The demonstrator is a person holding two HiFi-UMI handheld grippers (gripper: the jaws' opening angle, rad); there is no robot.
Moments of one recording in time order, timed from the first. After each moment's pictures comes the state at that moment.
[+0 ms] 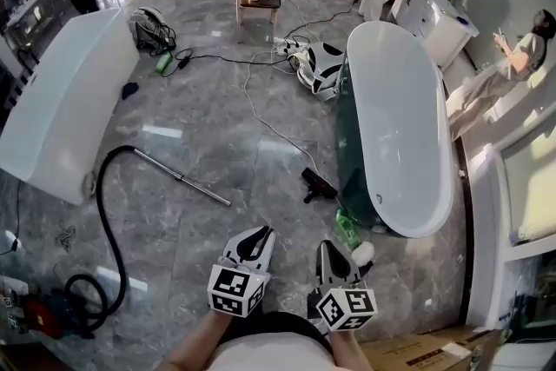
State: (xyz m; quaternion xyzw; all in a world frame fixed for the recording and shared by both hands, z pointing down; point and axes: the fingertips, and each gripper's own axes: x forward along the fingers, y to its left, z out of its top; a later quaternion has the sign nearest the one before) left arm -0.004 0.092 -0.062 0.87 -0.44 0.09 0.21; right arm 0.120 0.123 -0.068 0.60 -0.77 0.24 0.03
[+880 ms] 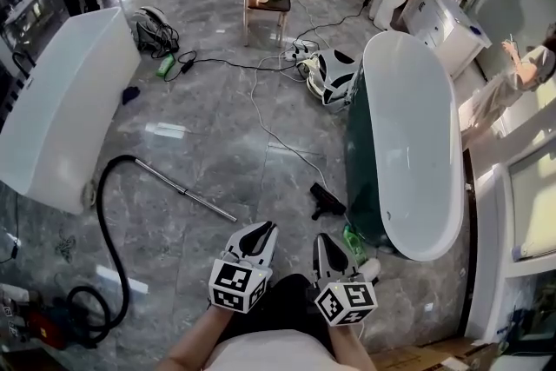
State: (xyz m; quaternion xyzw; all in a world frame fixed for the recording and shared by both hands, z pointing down) left arm -0.041 -0.028 -0.048 0.87 -0.44 0.09 0.21; right arm 0.067 -0.006 -0.060 0.57 -0.78 0.24 0.03
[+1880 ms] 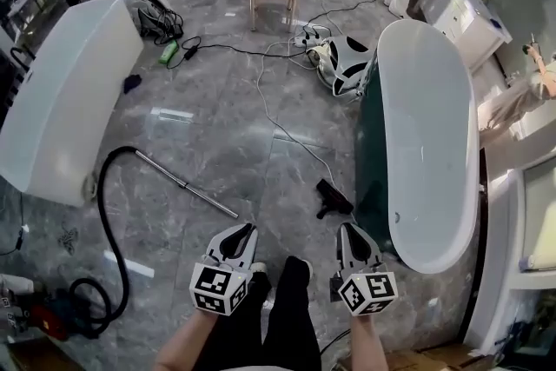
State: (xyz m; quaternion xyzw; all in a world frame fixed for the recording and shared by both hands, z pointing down) left arm -0.062 -0.074 0.005 0.84 -0.48 0.13 0.23; right arm 0.137 -0.087 -0.019 0.56 -0.80 0.21 0.06
